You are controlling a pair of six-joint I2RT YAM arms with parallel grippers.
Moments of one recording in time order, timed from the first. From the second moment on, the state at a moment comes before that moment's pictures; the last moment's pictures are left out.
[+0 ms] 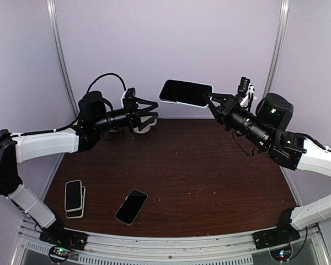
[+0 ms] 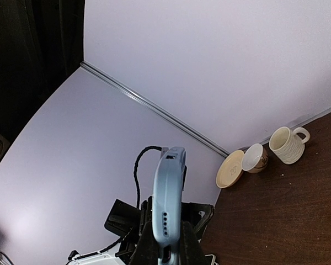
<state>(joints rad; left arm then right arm) -0.63 1.53 1.07 0.59 0.66 -1.31 0.92 1.12 1.01 0.27 0.20 0.99</state>
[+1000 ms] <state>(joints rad) -0.65 1.50 1.07 0.54 0.63 -1.26 0.92 1.14 1.01 0.29 0.18 1.00</state>
